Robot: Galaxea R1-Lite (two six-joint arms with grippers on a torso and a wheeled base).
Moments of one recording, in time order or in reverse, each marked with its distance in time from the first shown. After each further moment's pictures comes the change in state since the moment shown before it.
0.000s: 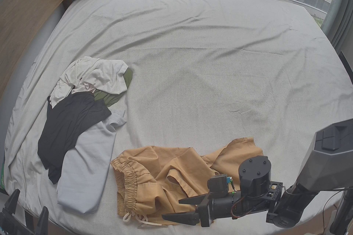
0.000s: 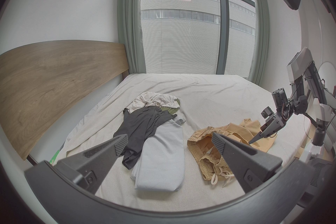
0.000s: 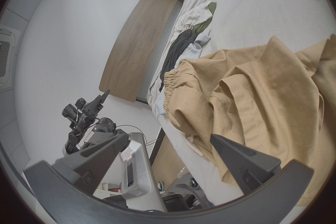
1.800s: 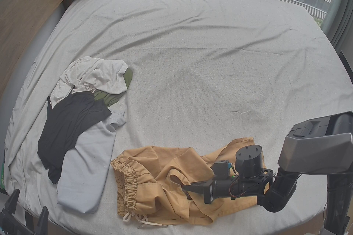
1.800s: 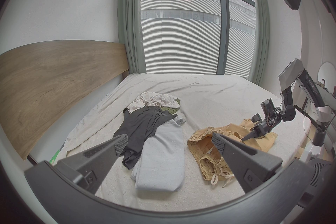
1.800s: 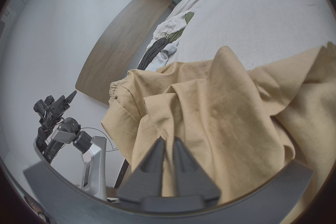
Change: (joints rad) left arm 0.000 0.000 0.000 0.000 0.000 -0.001; right arm -0.189 0.175 -0.128 0.013 -0.008 -0.197
